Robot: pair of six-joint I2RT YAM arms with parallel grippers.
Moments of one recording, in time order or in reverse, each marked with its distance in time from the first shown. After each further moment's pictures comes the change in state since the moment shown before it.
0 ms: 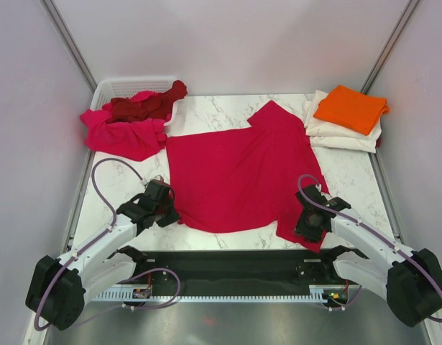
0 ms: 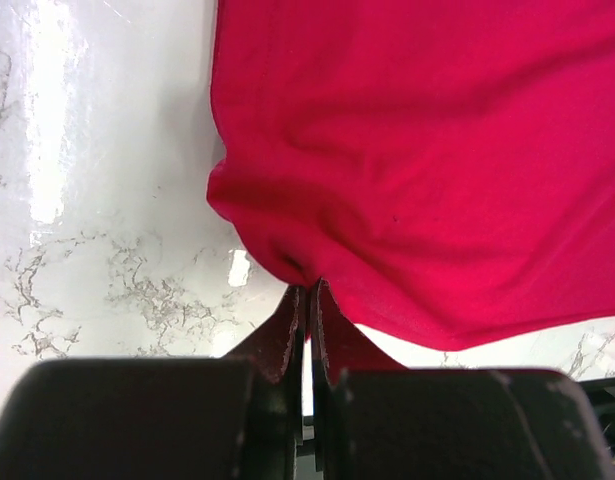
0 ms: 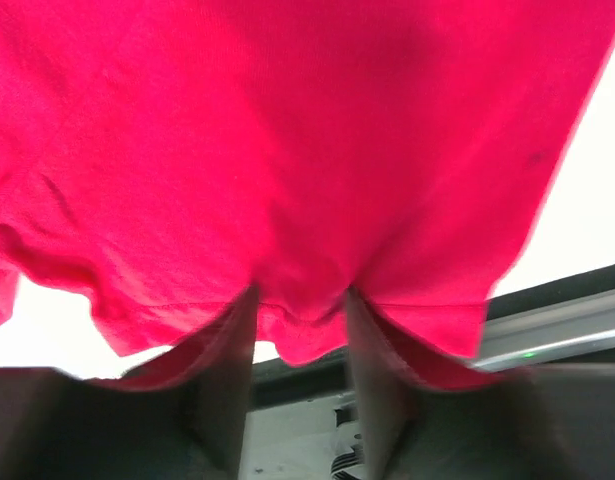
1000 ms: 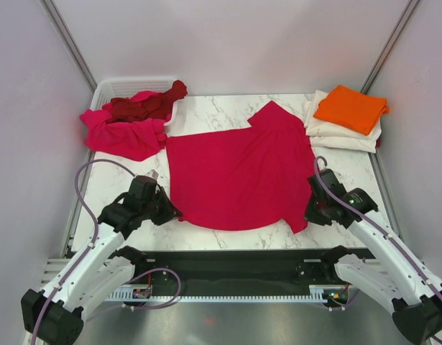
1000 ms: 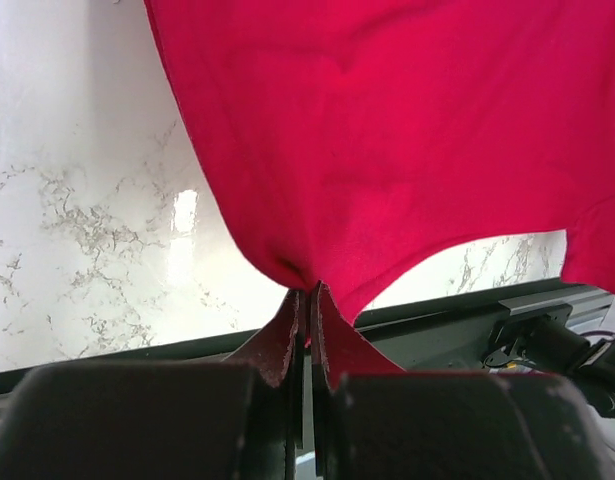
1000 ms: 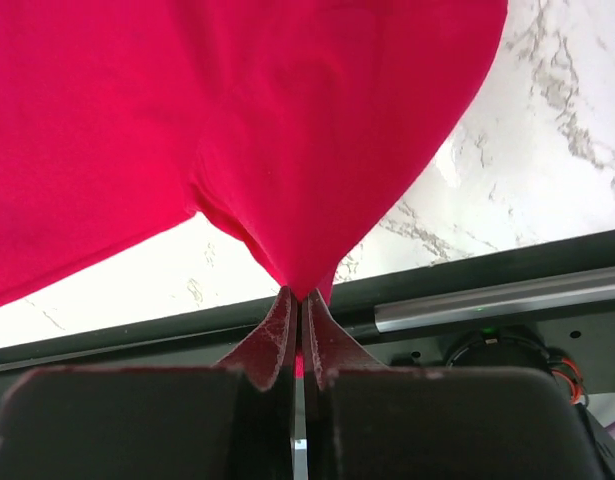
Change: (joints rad) left arm 0.060 -0.194 0.129 -0.209 0.186 0.004; right arm 0.002 -0.168 0.322 -0.268 0.037 -0.150
